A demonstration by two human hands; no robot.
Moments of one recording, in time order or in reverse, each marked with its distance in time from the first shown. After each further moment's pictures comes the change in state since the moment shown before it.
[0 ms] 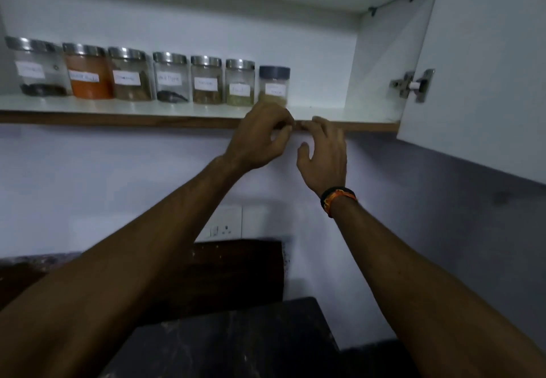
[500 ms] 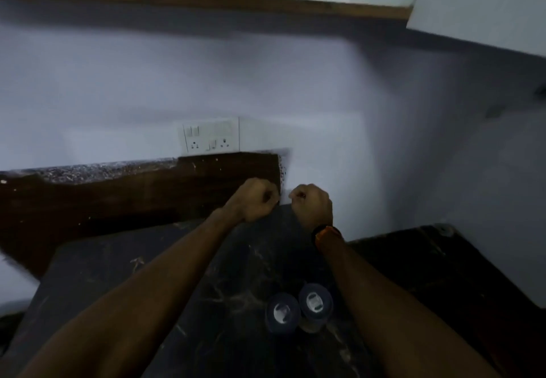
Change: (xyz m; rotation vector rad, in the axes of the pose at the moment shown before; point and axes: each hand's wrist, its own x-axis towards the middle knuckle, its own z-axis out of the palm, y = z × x) left_hand -0.264 0.058 0.069 -0.243 -0.772 -0.481; right_hand -0.276 0.013 -0.001 0.073 -0.632 0.638
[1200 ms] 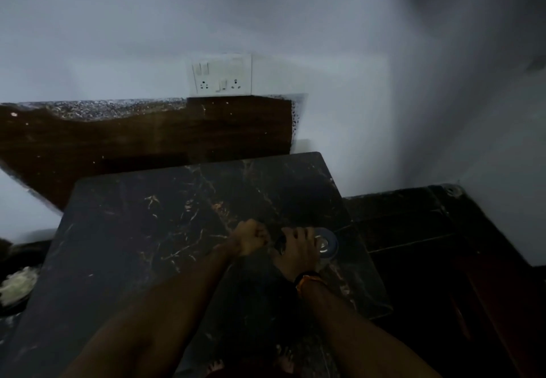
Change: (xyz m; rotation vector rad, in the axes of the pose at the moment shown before) left_hand -0.139 -0.043 0.154 -0.275 -0.390 -0.478; right_hand -0.177 0.087 0.106 -0.506 -0.404 0.034
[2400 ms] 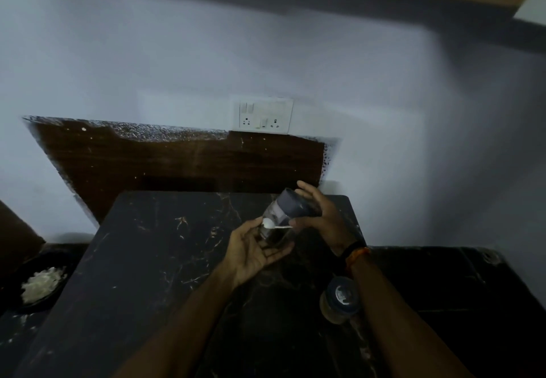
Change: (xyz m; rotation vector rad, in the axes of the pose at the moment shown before) left_hand -0.034 -0.006 -0.051 -1.926 -0.014 0.082; right_hand 0.068 -0.052 -0.158 1.092 -0.263 -0.379
